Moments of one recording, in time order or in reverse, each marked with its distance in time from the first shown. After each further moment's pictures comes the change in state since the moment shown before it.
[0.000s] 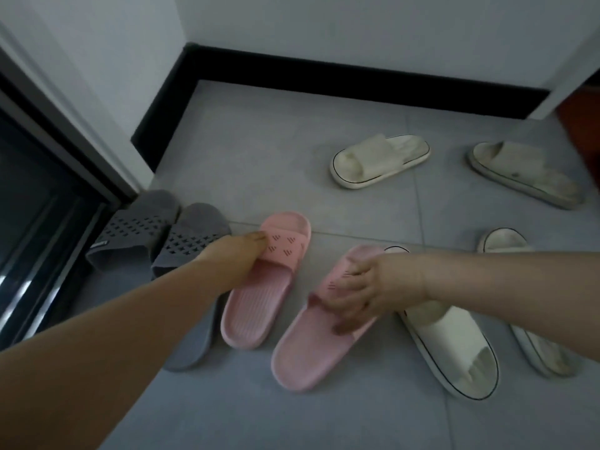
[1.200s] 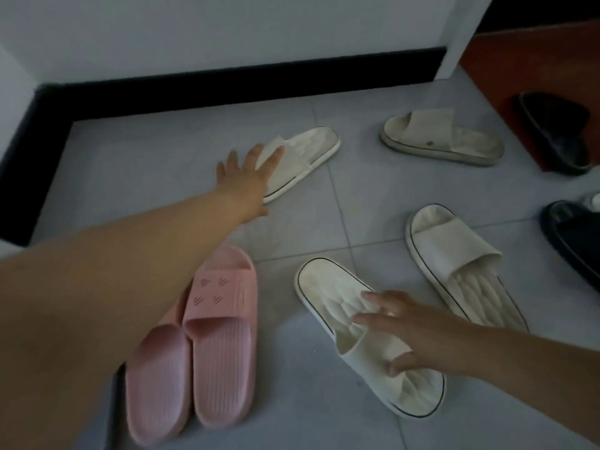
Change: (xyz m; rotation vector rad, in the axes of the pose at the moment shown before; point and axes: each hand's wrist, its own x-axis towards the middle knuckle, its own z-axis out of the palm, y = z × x) left_hand 0.196 0.124 -0.081 0.113 0.074 -0.041; right_hand -0.117 -0.107 0.060 1.200 -0.081 1.066
